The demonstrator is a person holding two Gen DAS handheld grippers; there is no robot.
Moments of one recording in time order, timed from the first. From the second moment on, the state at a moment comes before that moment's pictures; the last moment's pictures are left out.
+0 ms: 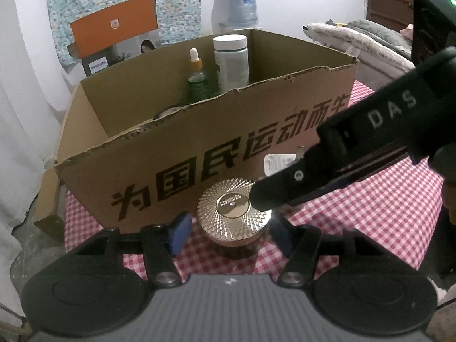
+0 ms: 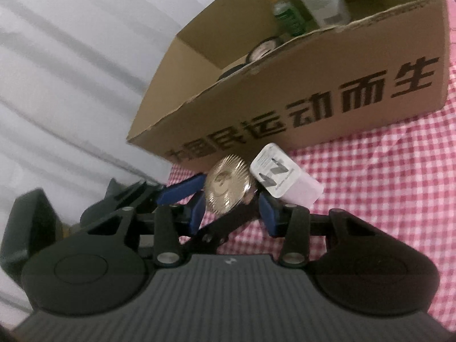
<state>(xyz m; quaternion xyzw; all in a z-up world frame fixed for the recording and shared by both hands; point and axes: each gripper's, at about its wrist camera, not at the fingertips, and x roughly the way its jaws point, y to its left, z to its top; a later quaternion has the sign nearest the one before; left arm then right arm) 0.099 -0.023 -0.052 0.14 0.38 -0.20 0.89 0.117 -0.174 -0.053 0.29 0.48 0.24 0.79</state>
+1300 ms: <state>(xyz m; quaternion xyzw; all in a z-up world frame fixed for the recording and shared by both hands) 0.069 -0.035 -0.050 0.13 0.42 -0.20 0.88 0.095 -0.157 -0.059 0.25 0.51 0.25 0.78</state>
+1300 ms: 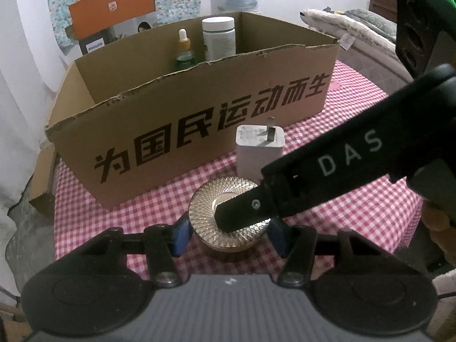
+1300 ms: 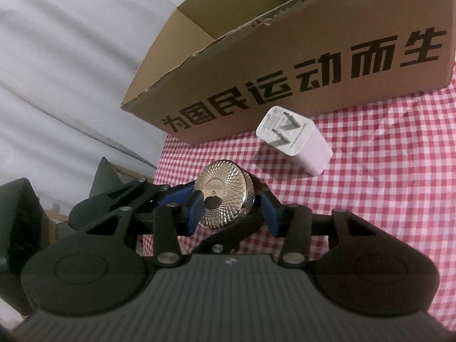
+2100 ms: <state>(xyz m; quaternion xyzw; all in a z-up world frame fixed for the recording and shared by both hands) 0.089 -0.052 0.080 0.14 0.30 -0.17 0.93 0.123 -0.162 0.082 0.18 0.40 0.32 0.84</state>
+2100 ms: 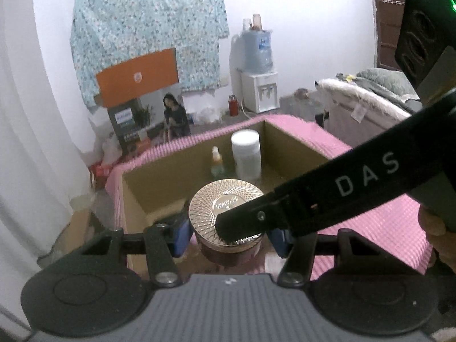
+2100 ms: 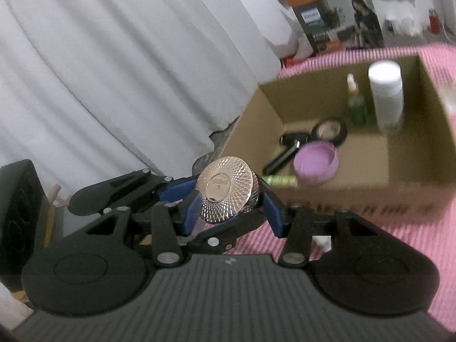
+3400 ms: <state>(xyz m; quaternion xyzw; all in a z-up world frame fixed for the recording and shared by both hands) 0.289 -0.084 -0.027 0.05 0.56 -0.20 0.80 0.322 -0.194 -0.011 0.12 0.62 0.26 0.73</state>
